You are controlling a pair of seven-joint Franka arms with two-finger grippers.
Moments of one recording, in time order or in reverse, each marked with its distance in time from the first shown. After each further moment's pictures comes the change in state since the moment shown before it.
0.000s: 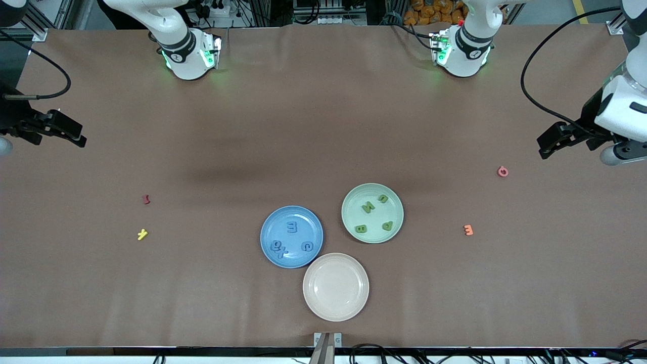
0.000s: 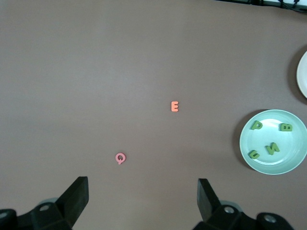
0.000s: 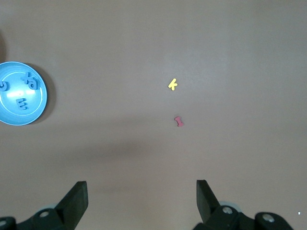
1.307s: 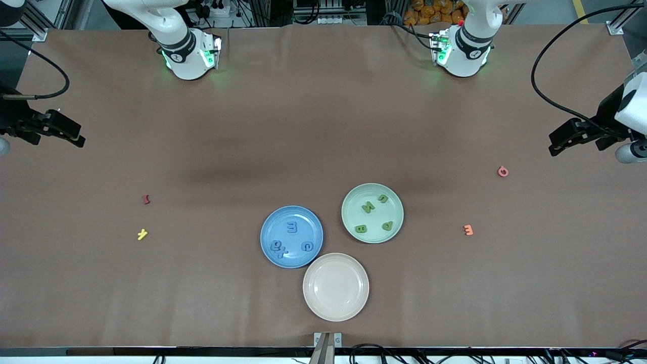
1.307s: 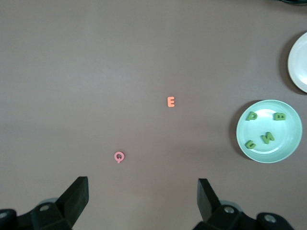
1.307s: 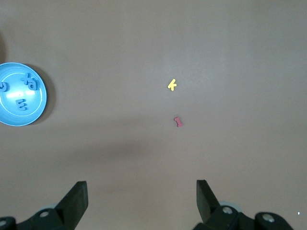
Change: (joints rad) left arm 0.003 -0.005 0.052 -0.002 -0.070 -0.007 0.108; right arm 0.000 0.000 -0.002 0.002 -0.001 0.000 0.000
